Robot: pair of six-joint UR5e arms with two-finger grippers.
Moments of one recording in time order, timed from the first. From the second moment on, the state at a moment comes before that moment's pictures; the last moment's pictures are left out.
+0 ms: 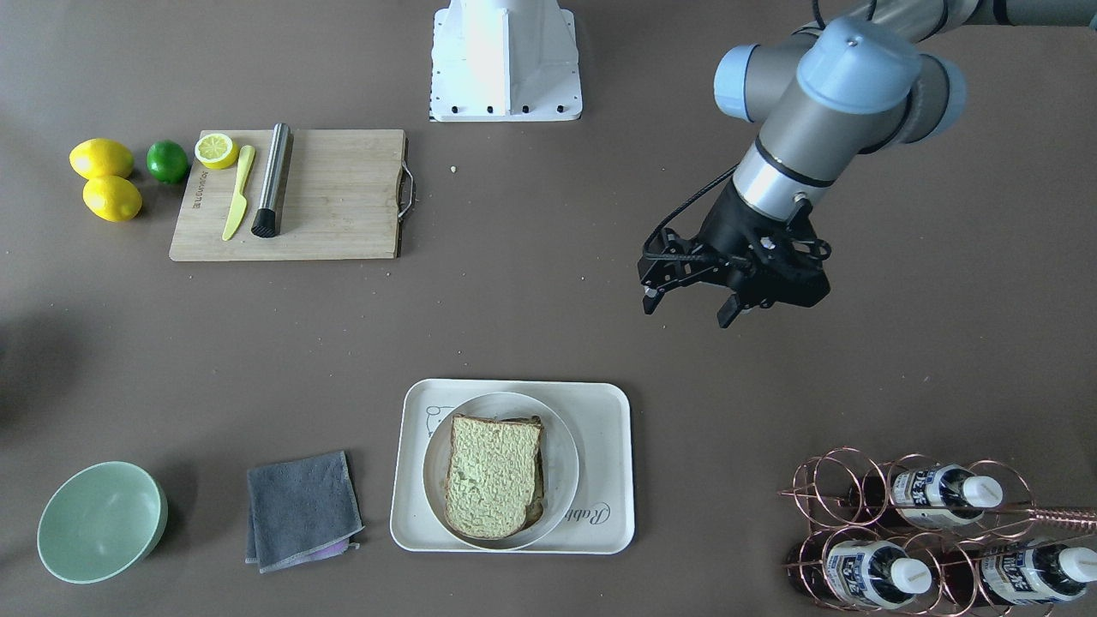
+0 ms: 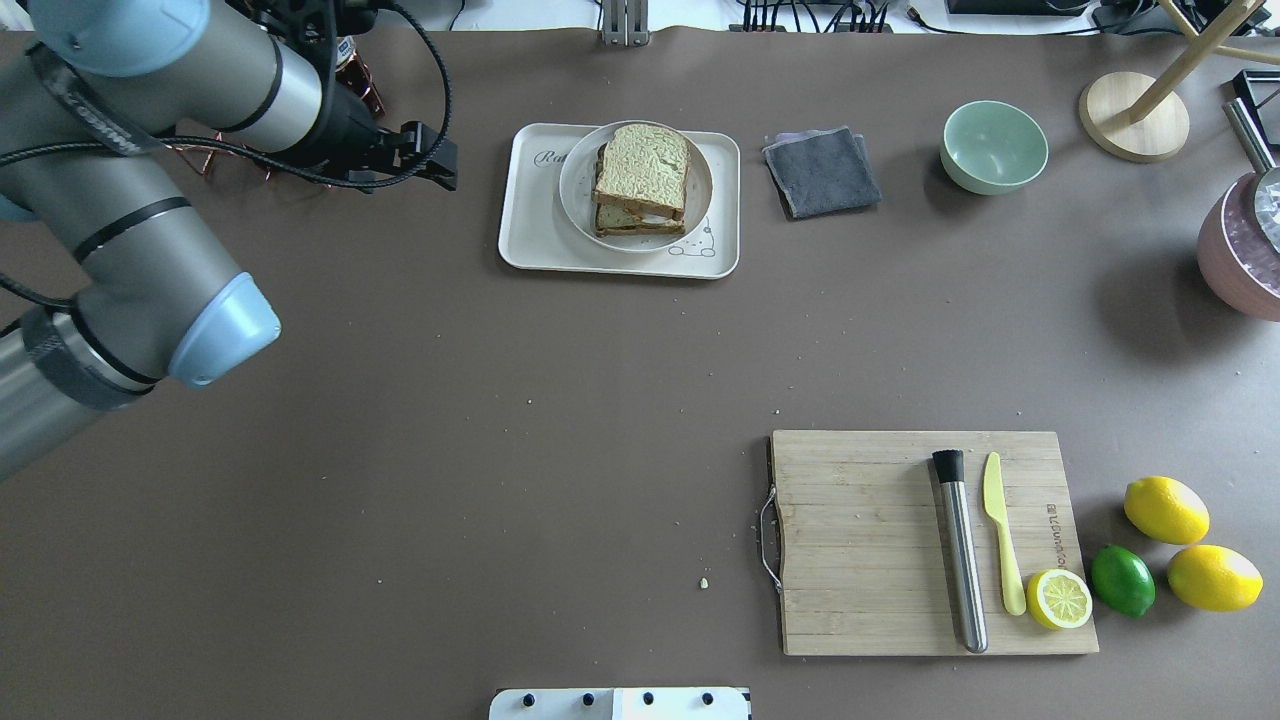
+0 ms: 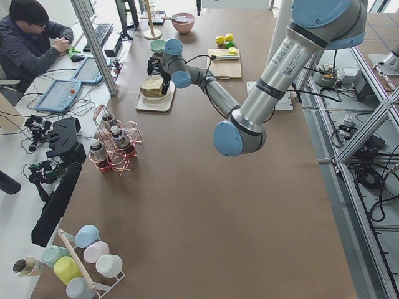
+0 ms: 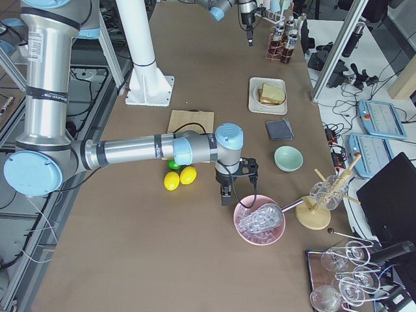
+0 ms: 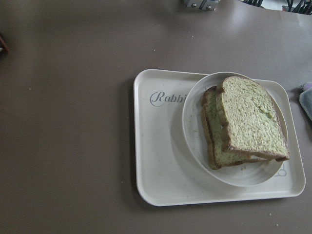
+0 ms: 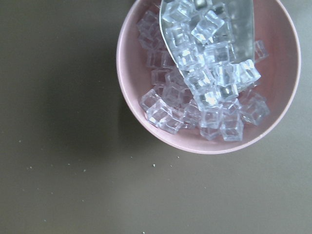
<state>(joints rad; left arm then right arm) -0.92 -2.07 -1.81 -1.81 -2.10 -0.94 1.44 -1.72 1.84 -1.57 2.23 0.13</state>
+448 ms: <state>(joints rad) -1.20 -1.79 -1.92 -1.70 -2.28 -0.48 1.60 -1.76 1.83 -1.65 2.25 -0.11</state>
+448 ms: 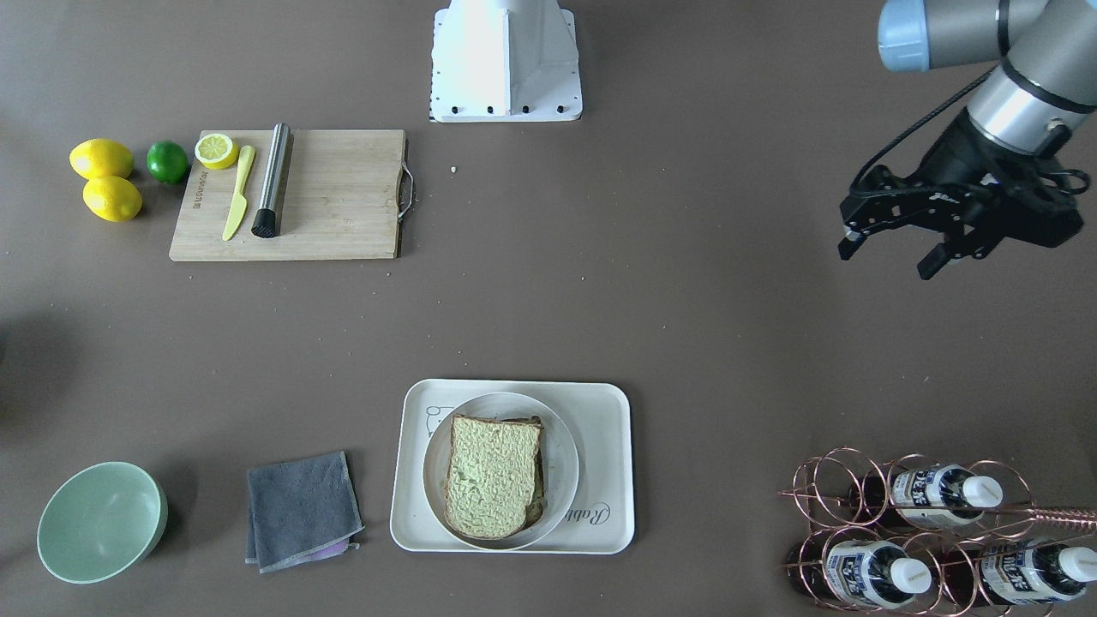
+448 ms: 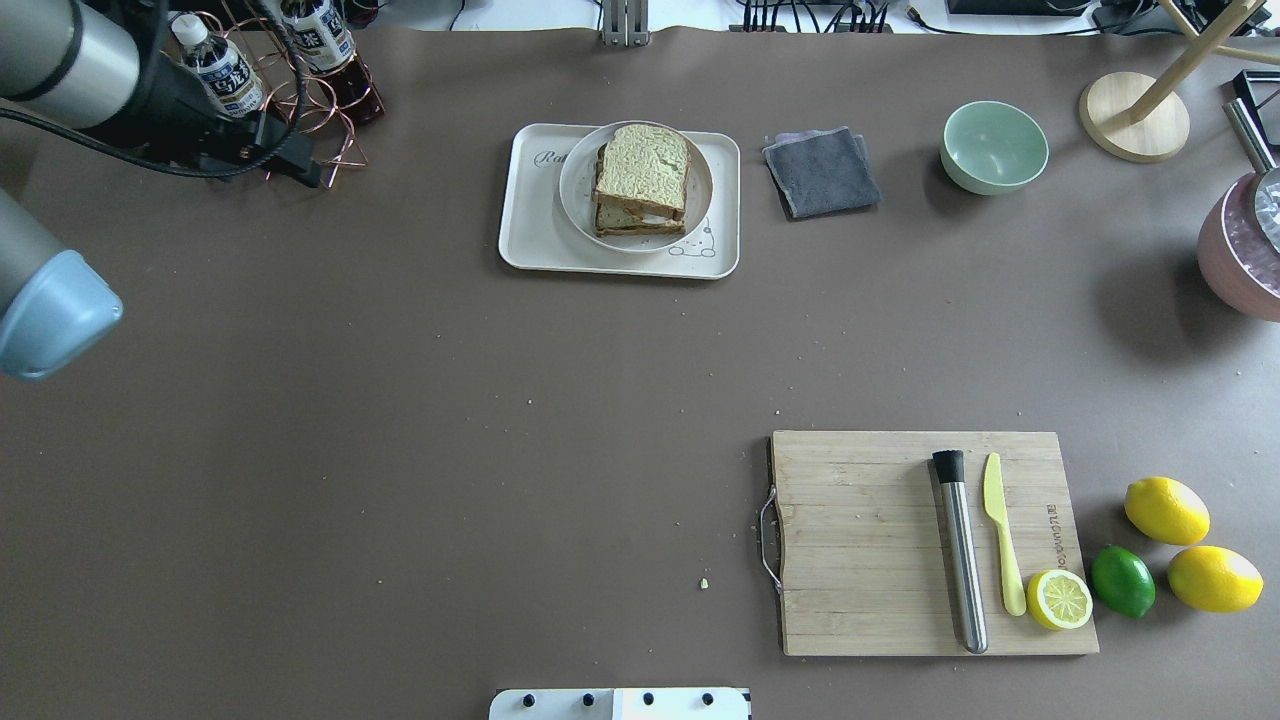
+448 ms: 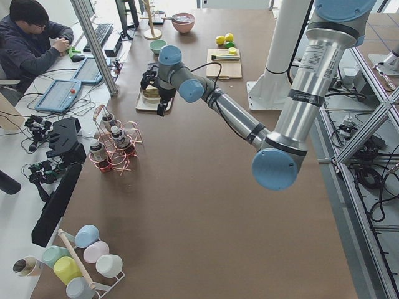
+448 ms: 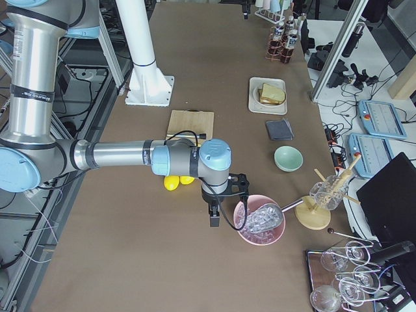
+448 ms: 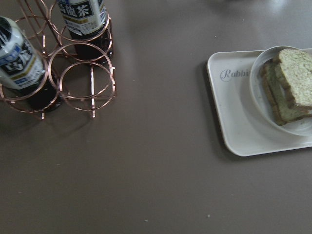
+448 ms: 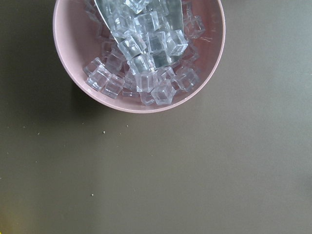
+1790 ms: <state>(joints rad) -1.64 -1.46 -1.64 -1.66 -2.37 0.24 1.61 -1.76 1.77 -1.66 2.32 -0.12</state>
